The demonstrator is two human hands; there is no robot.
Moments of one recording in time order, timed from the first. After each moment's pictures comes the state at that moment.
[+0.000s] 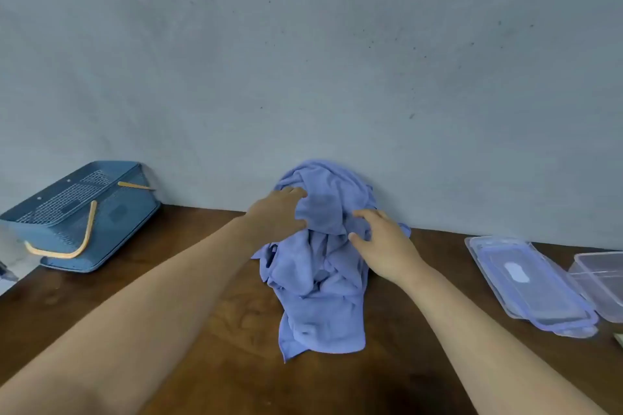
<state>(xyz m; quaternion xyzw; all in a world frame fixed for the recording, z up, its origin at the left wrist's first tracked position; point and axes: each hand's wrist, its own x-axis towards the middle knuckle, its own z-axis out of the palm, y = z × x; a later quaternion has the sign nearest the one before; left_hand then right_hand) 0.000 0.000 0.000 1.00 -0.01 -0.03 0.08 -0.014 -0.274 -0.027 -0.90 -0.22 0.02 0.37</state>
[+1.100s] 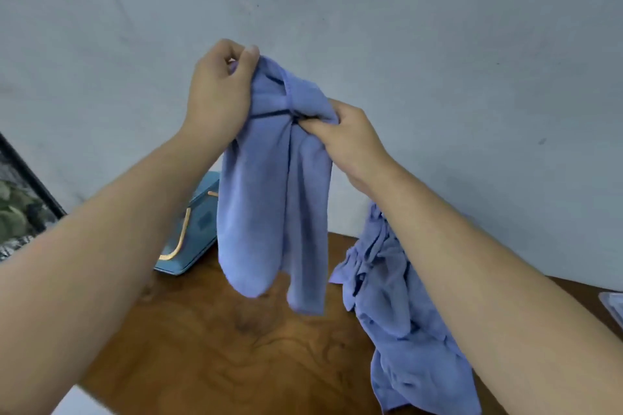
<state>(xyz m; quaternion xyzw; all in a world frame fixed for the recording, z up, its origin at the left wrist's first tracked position) -0.092 0.148 0.251 0.80 0.06 0.47 0.35 -0.010 -0.021 0.170 -0.62 -0.36 0.03 0.69</state>
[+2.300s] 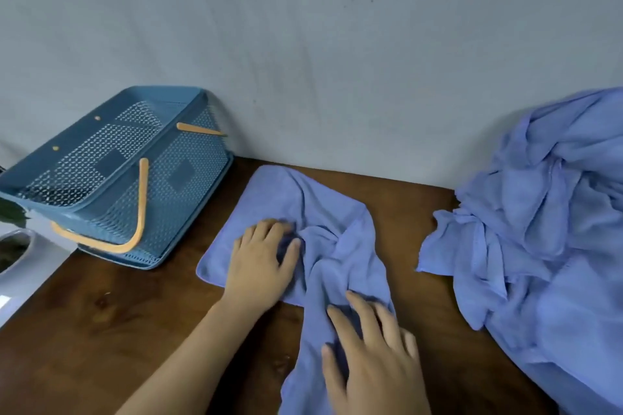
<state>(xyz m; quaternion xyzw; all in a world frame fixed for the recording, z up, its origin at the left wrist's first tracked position) -0.059 0.370 -0.229 0.97 0.14 0.14 0.13 -0.108 0.131 -0.233 -0.94 -0.26 -0.04 0.21</state>
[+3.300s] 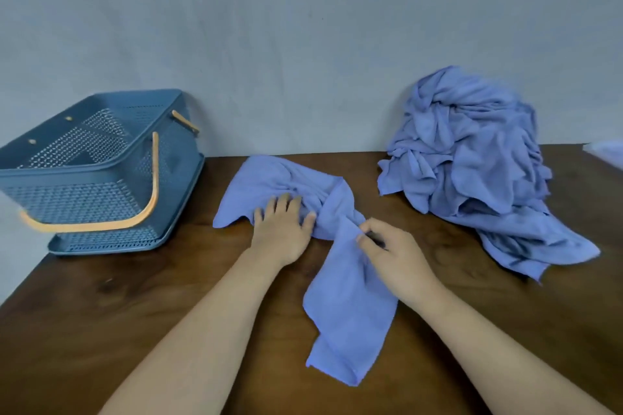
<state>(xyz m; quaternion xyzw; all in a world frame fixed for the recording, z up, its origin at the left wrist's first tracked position) -0.087 0.359 -0.230 0.99 -0.03 0.00 0.13 -0.161 0.125 -0.210 -0.87 -0.14 -0.03 0.48</state>
